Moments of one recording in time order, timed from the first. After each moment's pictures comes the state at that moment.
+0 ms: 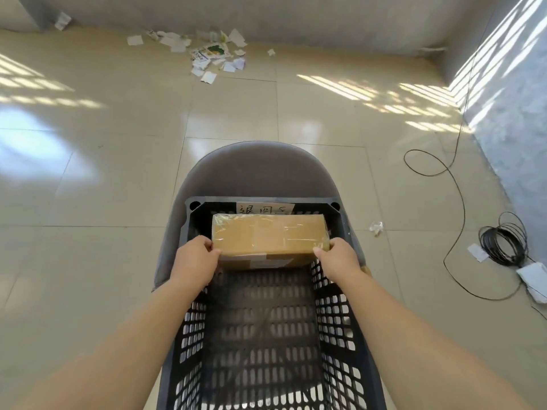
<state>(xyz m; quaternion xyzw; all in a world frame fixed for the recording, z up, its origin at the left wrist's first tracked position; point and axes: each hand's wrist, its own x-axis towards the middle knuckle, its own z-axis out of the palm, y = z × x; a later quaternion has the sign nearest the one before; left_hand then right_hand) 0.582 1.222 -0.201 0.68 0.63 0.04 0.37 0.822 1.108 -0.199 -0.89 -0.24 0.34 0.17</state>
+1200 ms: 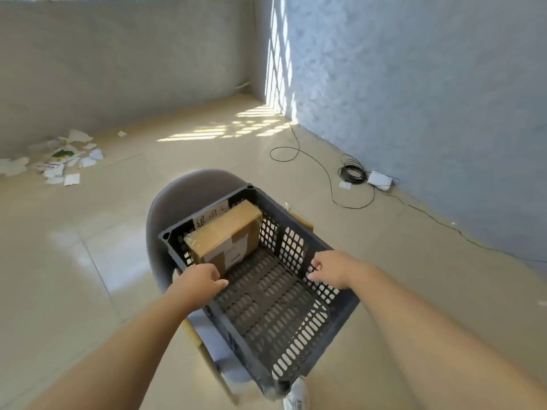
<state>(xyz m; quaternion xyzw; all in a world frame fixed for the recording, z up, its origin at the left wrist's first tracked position) 0.477 1.180 -0.081 0.92 0.21 -0.18 0.28 0.609 0.924 -0.033 -0.91 -0.22 0.34 0.02</state>
